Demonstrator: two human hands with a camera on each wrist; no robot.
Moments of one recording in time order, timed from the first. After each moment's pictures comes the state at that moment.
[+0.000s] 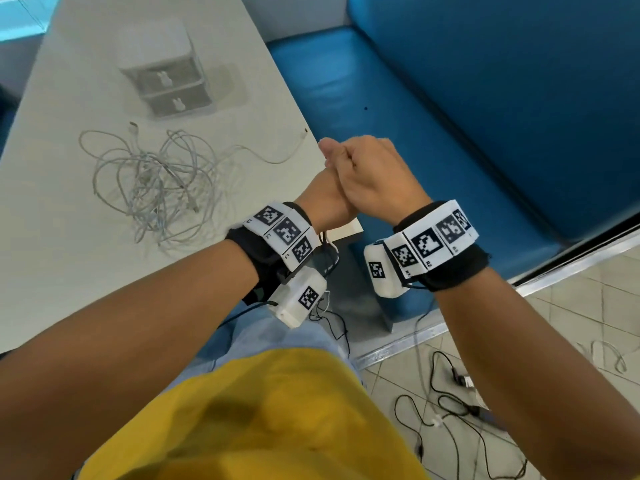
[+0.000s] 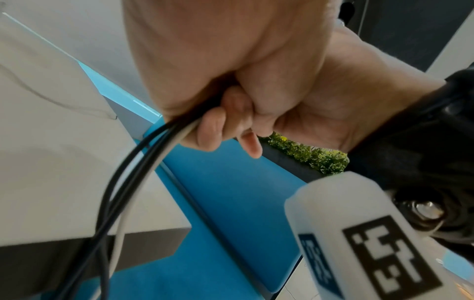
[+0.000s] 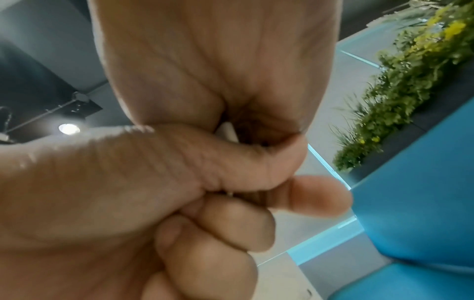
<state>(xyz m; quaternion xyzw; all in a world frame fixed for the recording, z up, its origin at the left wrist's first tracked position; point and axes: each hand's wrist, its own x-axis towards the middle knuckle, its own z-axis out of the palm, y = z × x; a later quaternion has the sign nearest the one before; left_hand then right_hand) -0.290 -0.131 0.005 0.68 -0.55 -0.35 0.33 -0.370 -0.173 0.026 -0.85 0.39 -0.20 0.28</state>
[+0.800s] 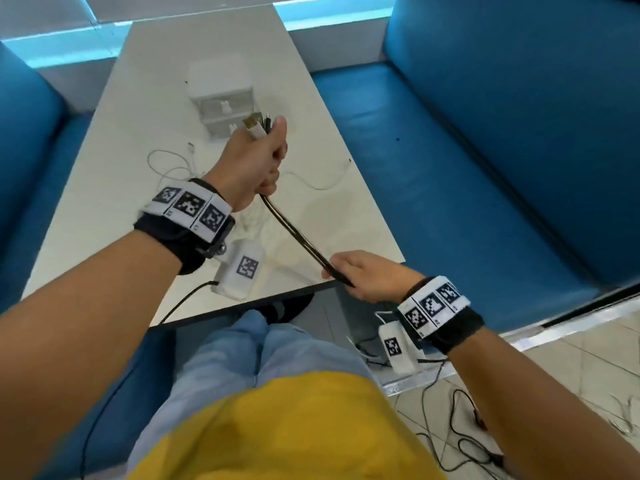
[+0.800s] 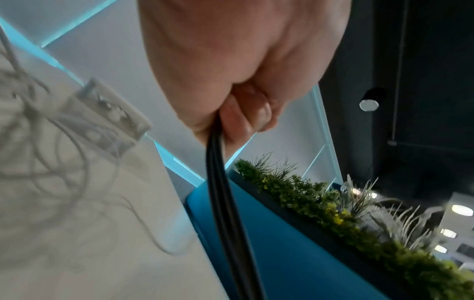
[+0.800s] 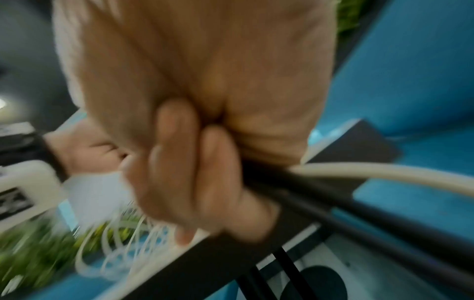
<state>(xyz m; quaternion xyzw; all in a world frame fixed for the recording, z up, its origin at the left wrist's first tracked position) -0.145 -0.089 0.061 0.68 -0.33 -0.35 0.55 -0.344 -0.134 -0.040 -0.86 0.26 0.06 0.44</state>
